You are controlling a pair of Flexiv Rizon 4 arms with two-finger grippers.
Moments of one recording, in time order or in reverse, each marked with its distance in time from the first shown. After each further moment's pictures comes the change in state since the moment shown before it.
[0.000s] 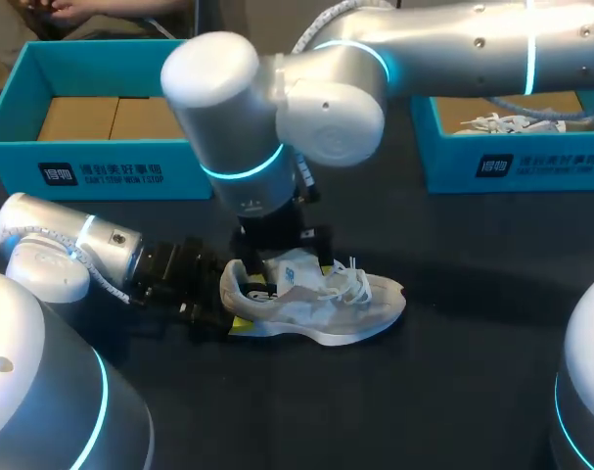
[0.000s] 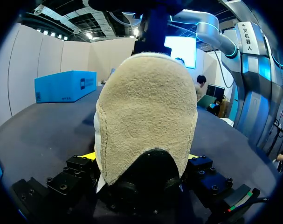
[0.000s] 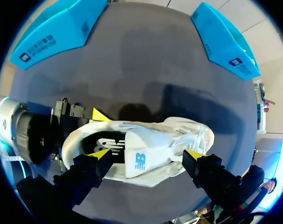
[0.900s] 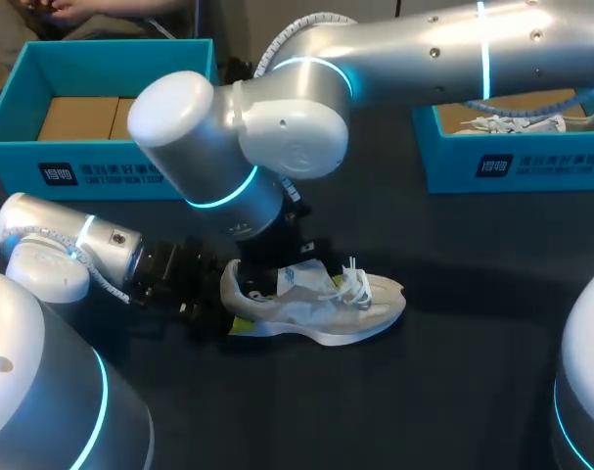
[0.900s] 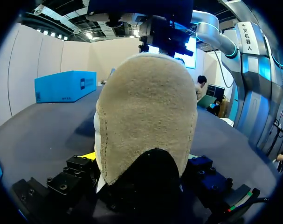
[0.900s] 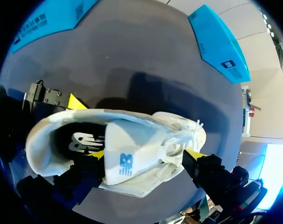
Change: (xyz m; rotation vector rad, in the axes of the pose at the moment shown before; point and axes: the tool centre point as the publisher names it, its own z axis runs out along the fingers) left arm 0.000 0.000 0.000 0.000 0.000 0.000; right arm -0.019 -0.012 0.025 0.027 -0.186 -0.050
